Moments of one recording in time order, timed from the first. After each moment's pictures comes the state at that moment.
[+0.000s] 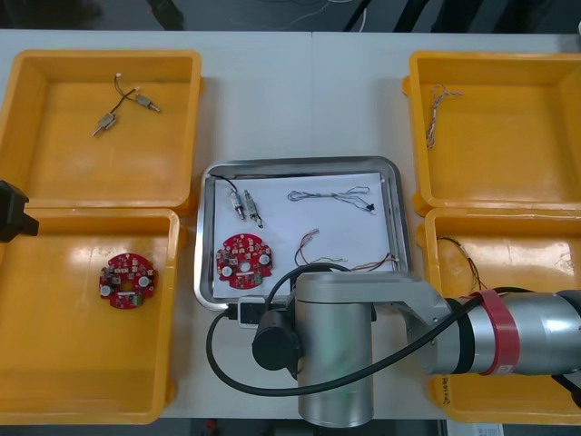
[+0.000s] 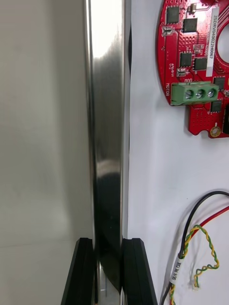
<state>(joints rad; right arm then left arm) -0.82 -0.48 1.29 -2.00 -0.27 1.61 1.57 -0.22 0.91 0.26 -2.18 0.94 1.91 -1.09</state>
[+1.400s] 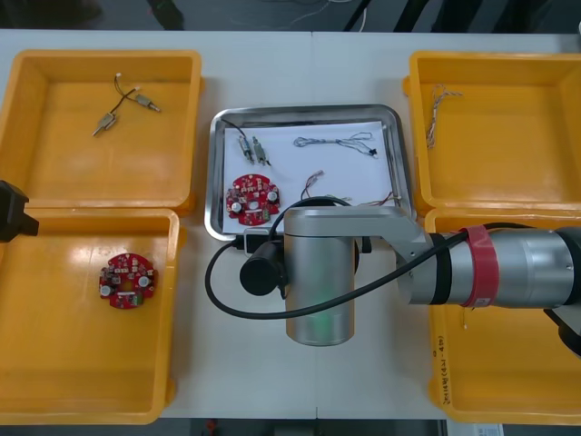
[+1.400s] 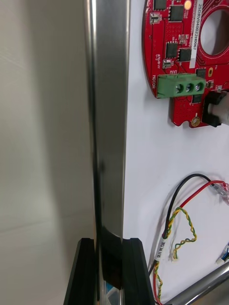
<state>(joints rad) -1.03 -0.48 1.29 -1.81 -0.27 1.56 1.57 -0.22 0.91 0.26 -2.18 0.94 1.91 -1.09</state>
